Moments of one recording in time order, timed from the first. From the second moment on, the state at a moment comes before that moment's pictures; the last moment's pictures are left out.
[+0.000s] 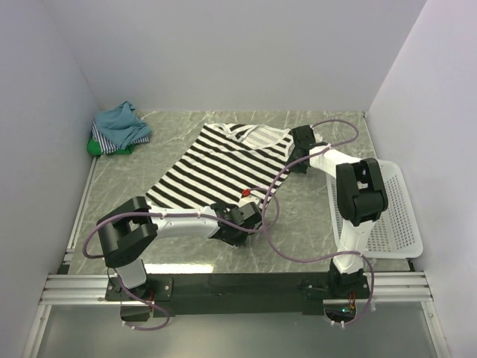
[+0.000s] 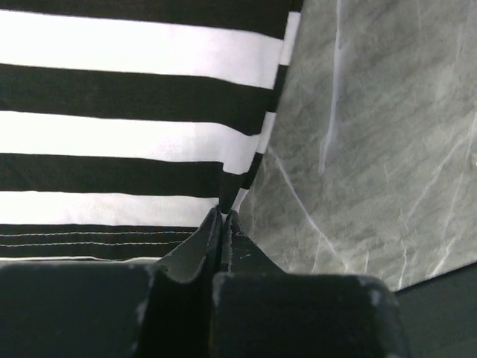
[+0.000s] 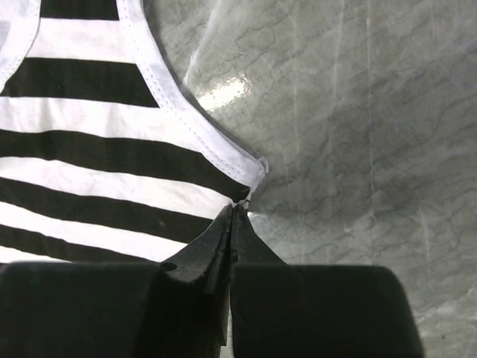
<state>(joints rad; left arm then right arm) -1.14 1.71 1.01 -0.46 -0.23 -0.70 0.22 1.93 1.27 -0.35 0.16 0.69</state>
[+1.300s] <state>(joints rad) -0.73 1.27 0.65 -0.35 0.20 -0.73 0.46 2.17 1.86 -0.62 0.30 0.57</state>
